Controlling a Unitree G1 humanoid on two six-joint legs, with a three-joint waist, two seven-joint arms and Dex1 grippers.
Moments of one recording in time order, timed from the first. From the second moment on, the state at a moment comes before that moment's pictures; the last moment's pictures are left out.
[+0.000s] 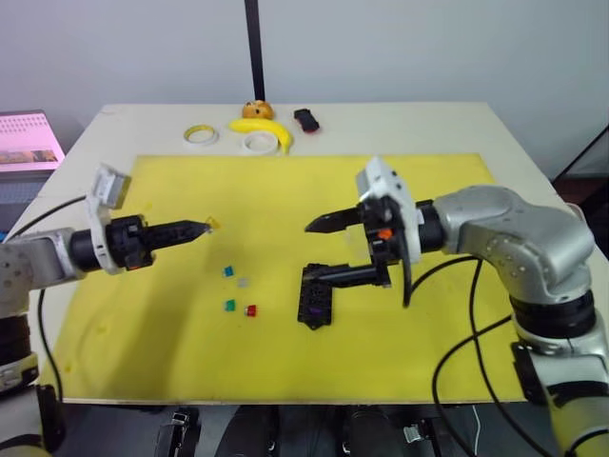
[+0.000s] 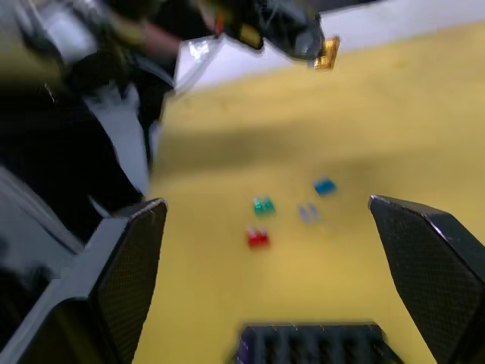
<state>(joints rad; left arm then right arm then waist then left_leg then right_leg) -0.55 0.79 0.41 -0.06 -1.07 1.35 -0.98 -0.83 -0.57 0.02 -0.39 0.80 1.25 0.95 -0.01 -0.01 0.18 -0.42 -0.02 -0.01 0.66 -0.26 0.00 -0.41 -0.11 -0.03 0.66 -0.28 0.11</state>
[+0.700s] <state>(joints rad) -0.60 0.69 0.37 -0.18 -1.32 1.37 -0.76 -0.93 -0.28 -0.20 -0.23 1.09 1.56 0.55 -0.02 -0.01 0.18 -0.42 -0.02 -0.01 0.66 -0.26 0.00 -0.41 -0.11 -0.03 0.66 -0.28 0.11</state>
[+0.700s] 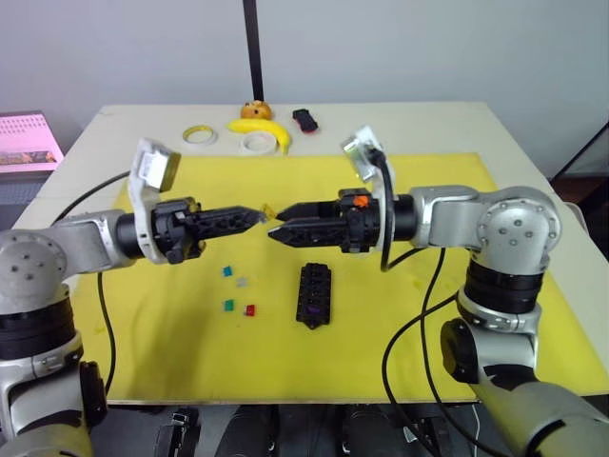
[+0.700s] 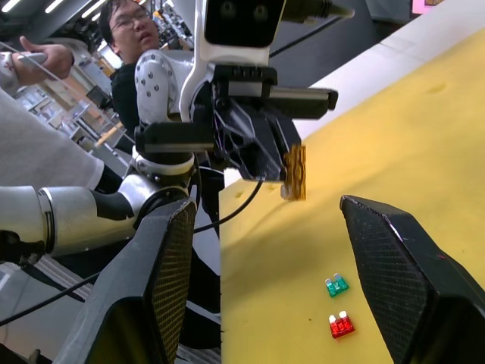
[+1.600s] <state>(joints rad) -0.57 0.71 0.33 -0.21 -1.39 1.32 -0.73 -0.94 -0.31 -0.19 -0.21 1.19 1.55 0.47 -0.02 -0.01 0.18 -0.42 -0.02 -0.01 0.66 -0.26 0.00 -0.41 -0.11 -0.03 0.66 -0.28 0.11</state>
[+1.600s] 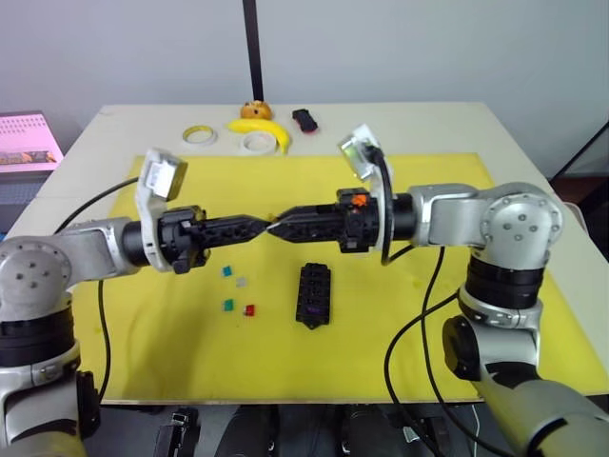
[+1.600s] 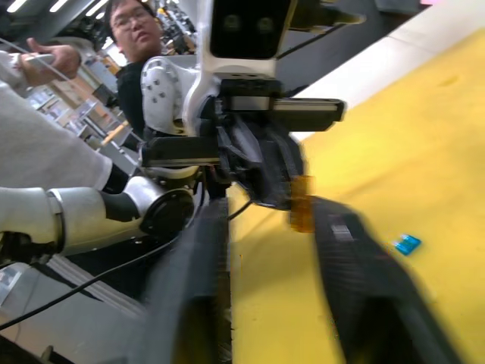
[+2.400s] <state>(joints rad) -0.55 0.73 0.32 -0.22 -1.41 1.29 -0.73 -0.94 -0.34 -0.15 -0.21 1.20 1.53 0.47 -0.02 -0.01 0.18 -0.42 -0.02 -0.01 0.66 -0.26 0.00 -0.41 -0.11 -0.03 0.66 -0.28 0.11</state>
